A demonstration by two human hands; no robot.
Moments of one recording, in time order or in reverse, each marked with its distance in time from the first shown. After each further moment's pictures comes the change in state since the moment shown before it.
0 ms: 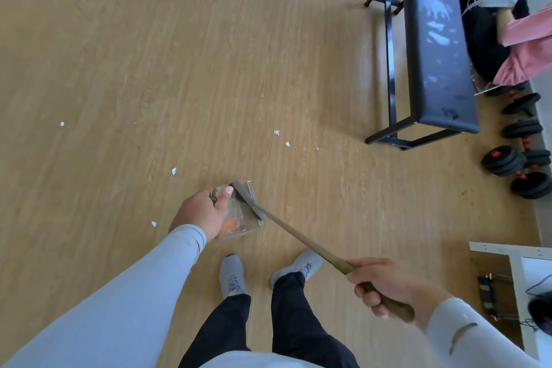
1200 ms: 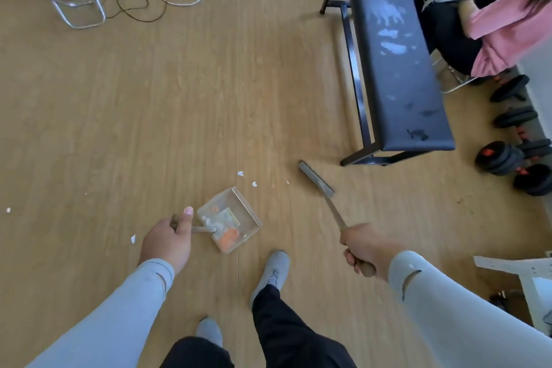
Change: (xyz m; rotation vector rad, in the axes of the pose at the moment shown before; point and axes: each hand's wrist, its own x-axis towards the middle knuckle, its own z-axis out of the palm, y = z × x) left_hand 0.114 0.221 0.042 -0.071 0.127 -0.098; right_hand 0.115 -0.199 -0.215 -0.074 0.306 -0.017
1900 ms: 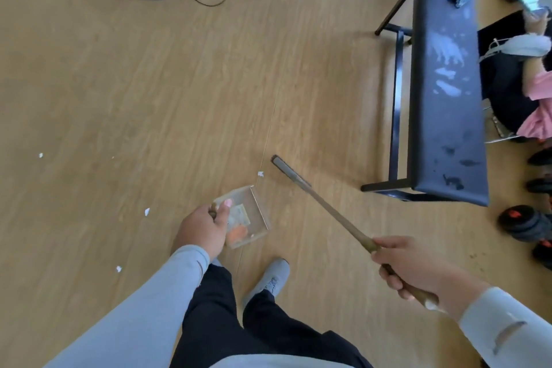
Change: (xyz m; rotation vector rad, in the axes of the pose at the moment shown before) left_hand 0.004 0.011 -0.007 -0.036 -0.021 -0.025; right_hand -0.060 -0.063 -0.030 -0.144 -0.202 -0.159
